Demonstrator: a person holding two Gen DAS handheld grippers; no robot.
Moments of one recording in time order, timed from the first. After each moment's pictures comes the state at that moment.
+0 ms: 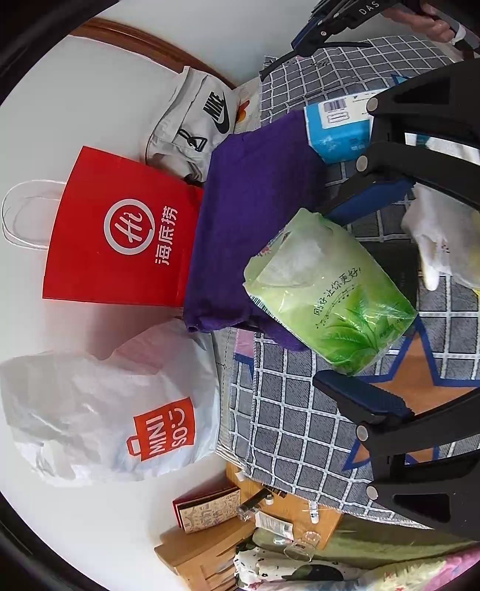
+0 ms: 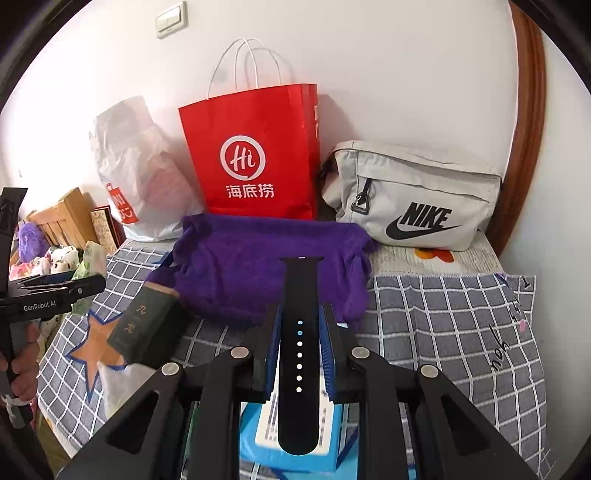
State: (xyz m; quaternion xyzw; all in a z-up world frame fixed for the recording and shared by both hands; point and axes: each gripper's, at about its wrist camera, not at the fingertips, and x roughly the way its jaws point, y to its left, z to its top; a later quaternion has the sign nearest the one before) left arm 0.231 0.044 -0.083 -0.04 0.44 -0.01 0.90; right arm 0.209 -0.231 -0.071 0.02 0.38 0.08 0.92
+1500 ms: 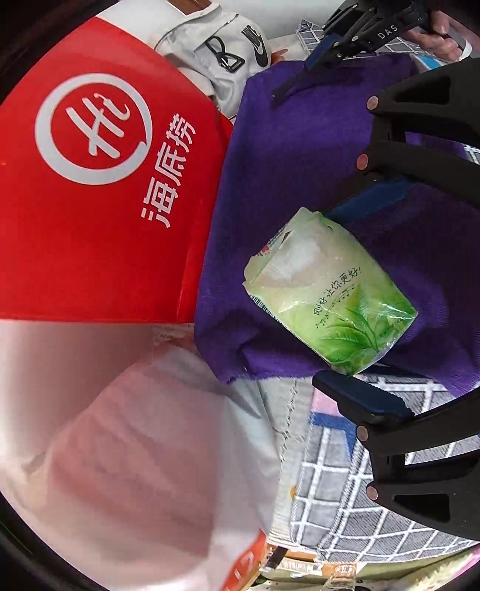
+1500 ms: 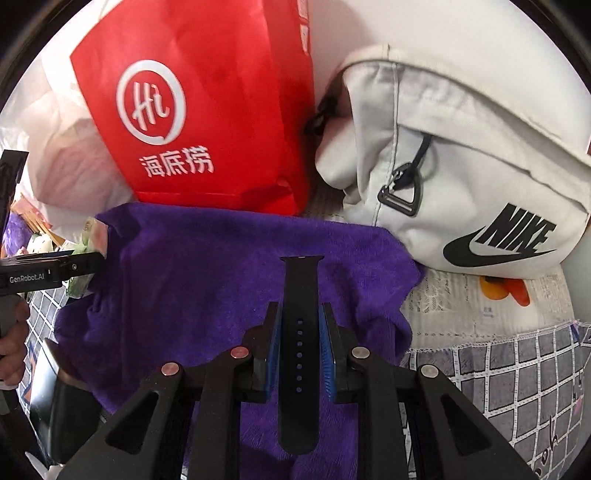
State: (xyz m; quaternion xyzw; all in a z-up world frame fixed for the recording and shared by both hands) left arm 0.429 0.033 -0.167 -0.05 0.53 -0.02 0.85; right arm 0.413 -0.230 -0.176 0.01 0.47 0.09 0.88
